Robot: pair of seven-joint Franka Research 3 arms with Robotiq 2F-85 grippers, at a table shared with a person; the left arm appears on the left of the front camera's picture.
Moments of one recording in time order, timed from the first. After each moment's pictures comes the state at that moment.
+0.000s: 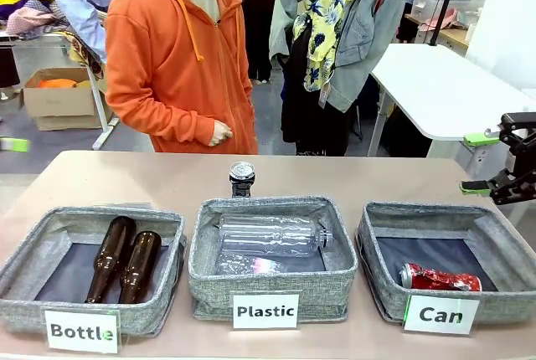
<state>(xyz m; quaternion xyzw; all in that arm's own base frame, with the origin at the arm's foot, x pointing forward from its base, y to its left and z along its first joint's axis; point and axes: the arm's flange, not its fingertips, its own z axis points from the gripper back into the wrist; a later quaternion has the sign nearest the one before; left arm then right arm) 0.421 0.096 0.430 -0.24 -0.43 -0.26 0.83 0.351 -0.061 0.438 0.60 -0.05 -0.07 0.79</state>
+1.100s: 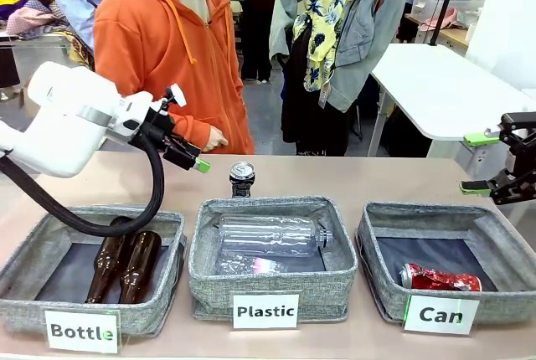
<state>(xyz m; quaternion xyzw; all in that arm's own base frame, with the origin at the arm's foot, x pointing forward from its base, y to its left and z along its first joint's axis) 0.564 -0.166 0.357 -0.30 -0.33 -0.51 0.74 0.351 -0.061 0.438 0.60 -0.05 -0.07 0.79</state>
